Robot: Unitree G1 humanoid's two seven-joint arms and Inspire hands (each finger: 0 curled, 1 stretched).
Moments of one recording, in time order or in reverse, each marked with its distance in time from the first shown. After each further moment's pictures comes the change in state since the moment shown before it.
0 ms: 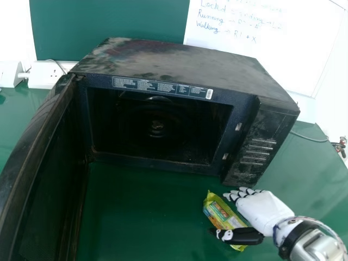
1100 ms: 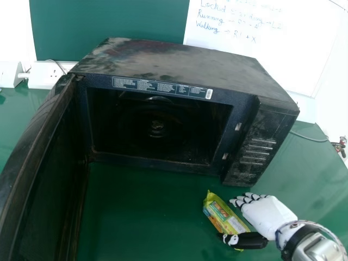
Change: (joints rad) left arm -0.006 0.001 0.008 0.037 0.000 -0.025 -0.031; right arm 0.060 -0.006 0.001 0.048 -0.072 -0.041 -0.073
